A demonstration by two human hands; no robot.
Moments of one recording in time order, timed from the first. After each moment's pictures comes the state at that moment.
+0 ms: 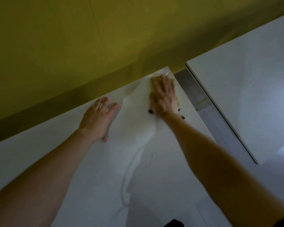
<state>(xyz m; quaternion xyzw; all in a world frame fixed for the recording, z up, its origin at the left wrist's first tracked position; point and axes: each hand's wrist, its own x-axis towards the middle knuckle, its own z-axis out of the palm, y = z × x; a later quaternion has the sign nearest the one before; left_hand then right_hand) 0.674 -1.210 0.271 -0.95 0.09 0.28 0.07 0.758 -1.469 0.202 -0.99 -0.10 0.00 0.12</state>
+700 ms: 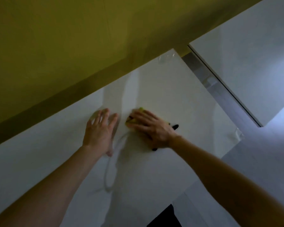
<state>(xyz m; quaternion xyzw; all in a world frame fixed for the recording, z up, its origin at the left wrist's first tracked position) 0.553 -1.144 0.272 -0.96 0.10 0.25 0.05 0.574 -1.404 0.198 -0.89 -0.42 0.01 0.17</state>
